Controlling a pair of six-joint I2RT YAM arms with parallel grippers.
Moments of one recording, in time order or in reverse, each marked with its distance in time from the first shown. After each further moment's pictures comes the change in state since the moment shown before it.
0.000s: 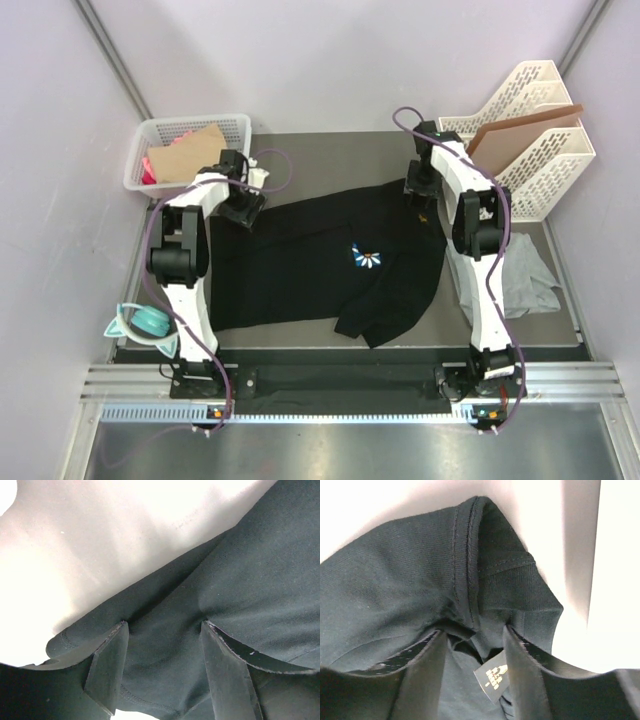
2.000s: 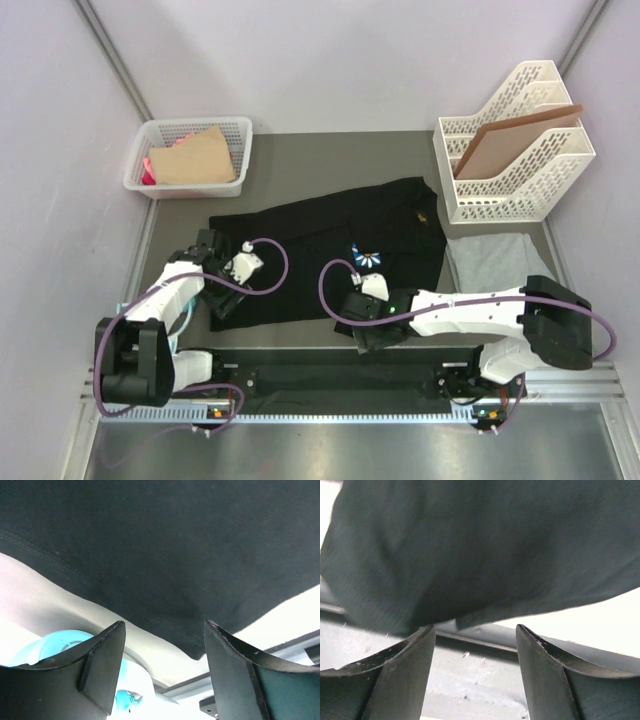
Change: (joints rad) left arm 0.002 -0.848 -0.903 -0.089 -0.002 0.317; right arm 1.098 -1.036 -1.426 0.377 0.194 0.558
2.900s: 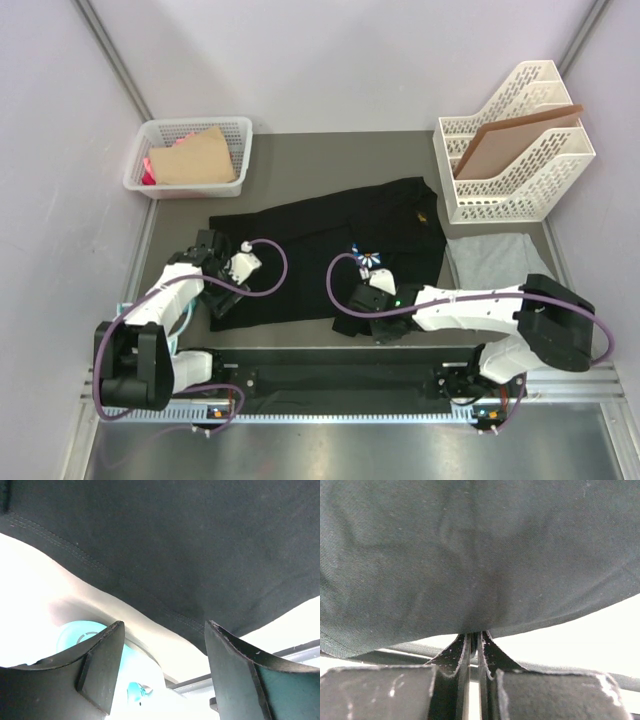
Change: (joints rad) left arm -0.004 -0.011 -0.007 0.029 -0.063 0.015; right arm -0.103 0.012 -0.064 0.078 -0.008 -0.063
